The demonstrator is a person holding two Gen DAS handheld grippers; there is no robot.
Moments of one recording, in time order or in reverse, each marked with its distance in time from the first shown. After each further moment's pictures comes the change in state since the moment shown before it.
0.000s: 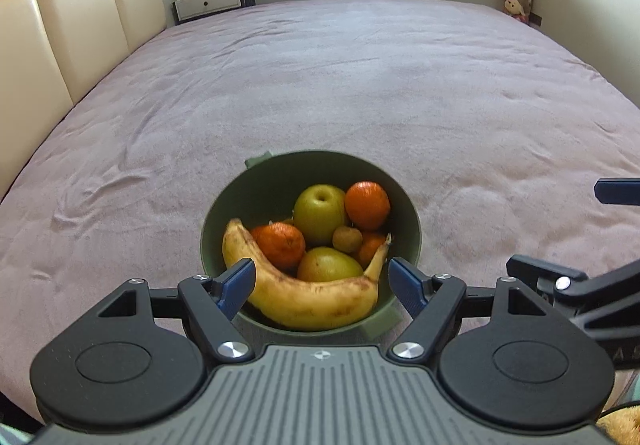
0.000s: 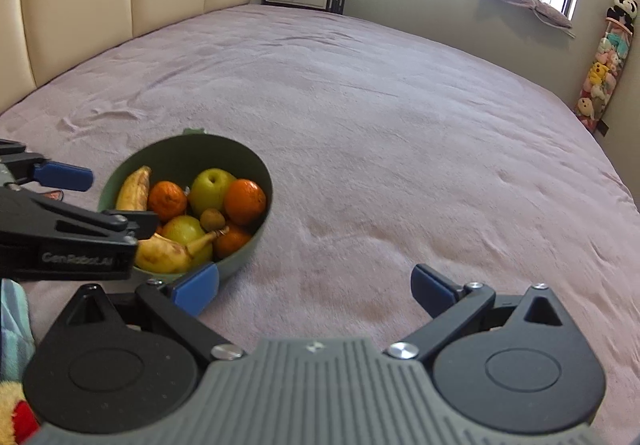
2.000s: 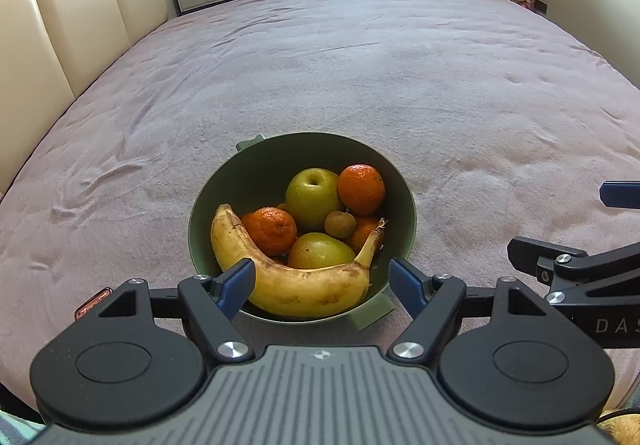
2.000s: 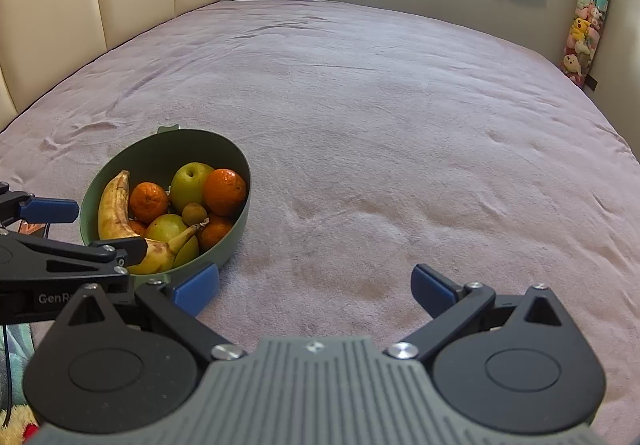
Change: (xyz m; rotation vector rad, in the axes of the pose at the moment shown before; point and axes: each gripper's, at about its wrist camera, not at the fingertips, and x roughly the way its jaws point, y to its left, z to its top) left arm 0.009 -0.013 -0.003 0.008 0.025 0.029; right arm 0.011 -0.016 -0.009 0.120 0.034 -0.003
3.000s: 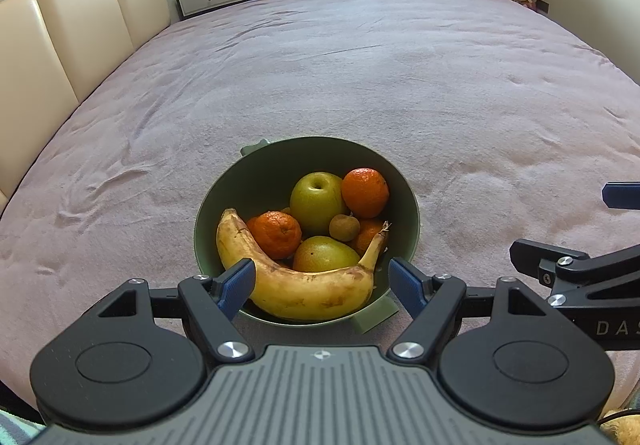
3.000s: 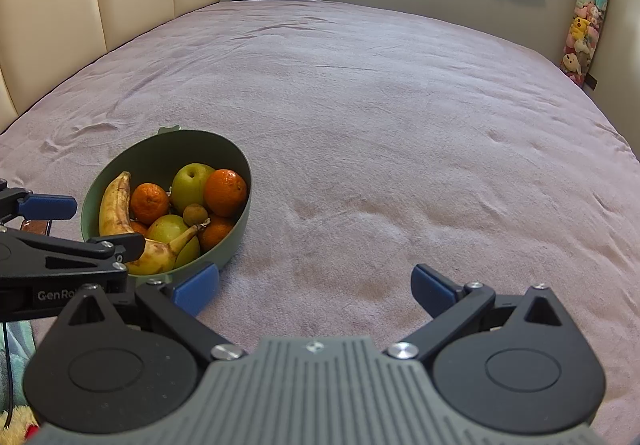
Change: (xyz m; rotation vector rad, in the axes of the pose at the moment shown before) left arm -0.003 0.002 0.002 0.016 -0.007 0.012; right arm -0.002 0.001 0.002 0.002 0.002 0.004
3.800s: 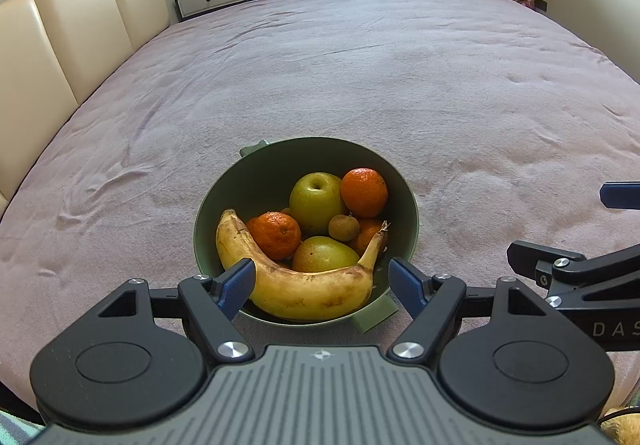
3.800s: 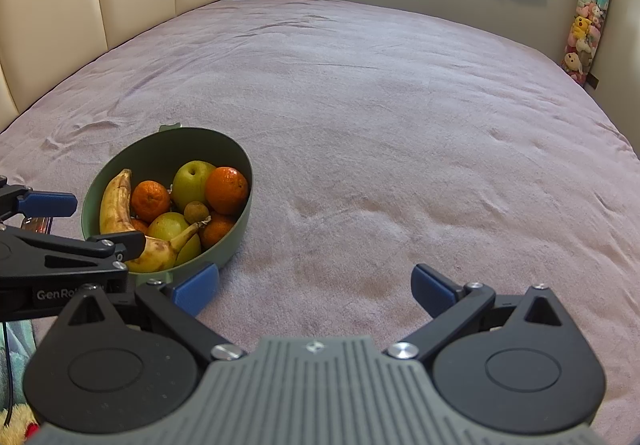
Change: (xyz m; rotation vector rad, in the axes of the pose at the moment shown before) left arm 0.000 -0.001 -0.001 0.006 -0.004 0.000; right arm 0.000 0.001 0.000 0.002 0.000 -0.001
